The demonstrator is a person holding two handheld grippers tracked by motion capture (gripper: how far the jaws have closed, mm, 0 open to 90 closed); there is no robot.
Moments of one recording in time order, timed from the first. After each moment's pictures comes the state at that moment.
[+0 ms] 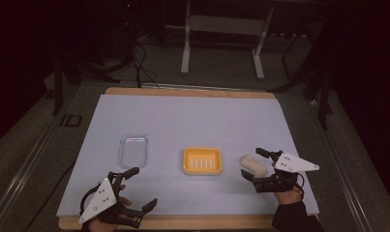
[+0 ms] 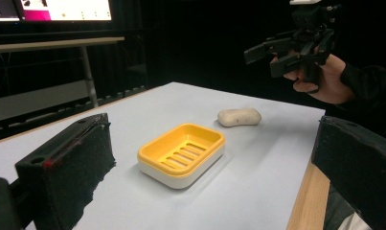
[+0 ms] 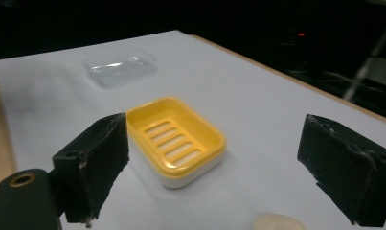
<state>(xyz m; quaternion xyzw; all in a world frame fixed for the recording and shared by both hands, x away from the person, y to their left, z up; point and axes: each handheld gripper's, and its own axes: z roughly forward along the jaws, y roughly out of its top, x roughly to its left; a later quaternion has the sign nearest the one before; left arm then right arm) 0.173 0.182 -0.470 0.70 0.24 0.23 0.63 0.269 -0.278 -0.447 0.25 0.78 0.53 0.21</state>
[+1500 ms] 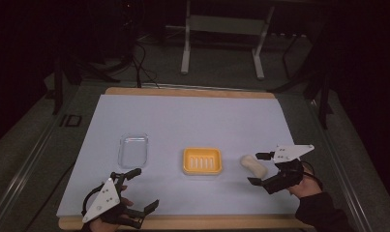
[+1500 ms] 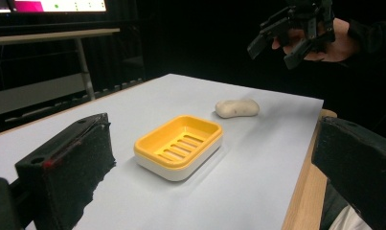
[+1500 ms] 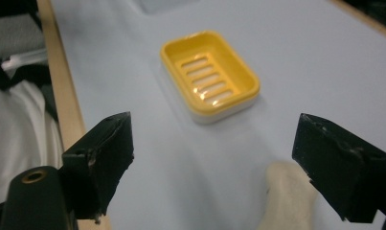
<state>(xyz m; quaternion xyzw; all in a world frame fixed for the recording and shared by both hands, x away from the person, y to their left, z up) 0.175 0.178 -0.472 0.72 0.23 0.22 0.62 0.285 -0.285 -0.418 0.19 0.89 0.41 0.10</state>
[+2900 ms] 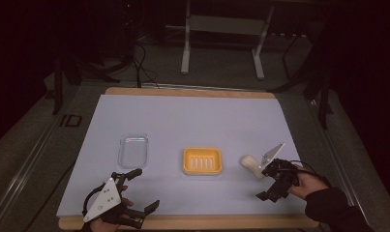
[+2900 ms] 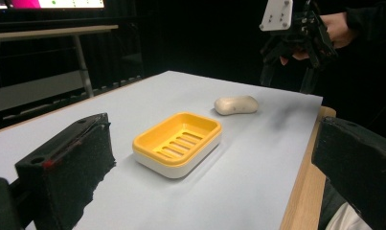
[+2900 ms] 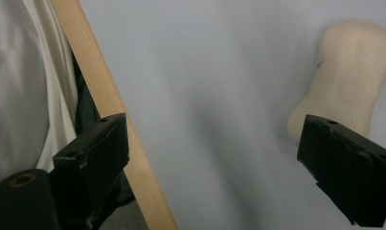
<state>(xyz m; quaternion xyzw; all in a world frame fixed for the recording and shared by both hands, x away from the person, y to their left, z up) 0.175 0.177 -0.472 0.72 0.23 0.22 0.62 0.299 -0.279 -0.442 0.20 0.97 0.16 -0.02</state>
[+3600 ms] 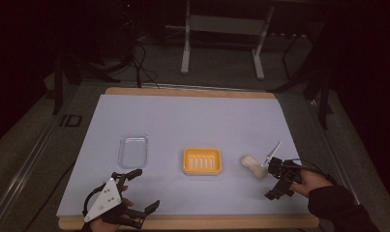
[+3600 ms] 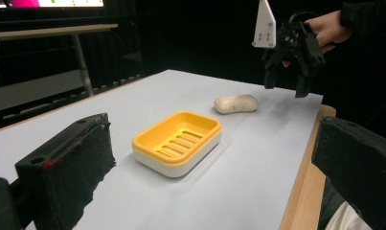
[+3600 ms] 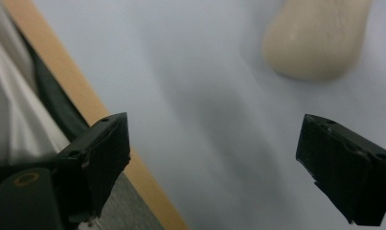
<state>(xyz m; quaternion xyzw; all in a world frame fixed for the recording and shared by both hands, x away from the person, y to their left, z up) 0.175 0.177 -0.473 0.72 0.23 0.22 0.61 0.315 -0.293 -0.459 0.27 0.96 0.05 -0.04</state>
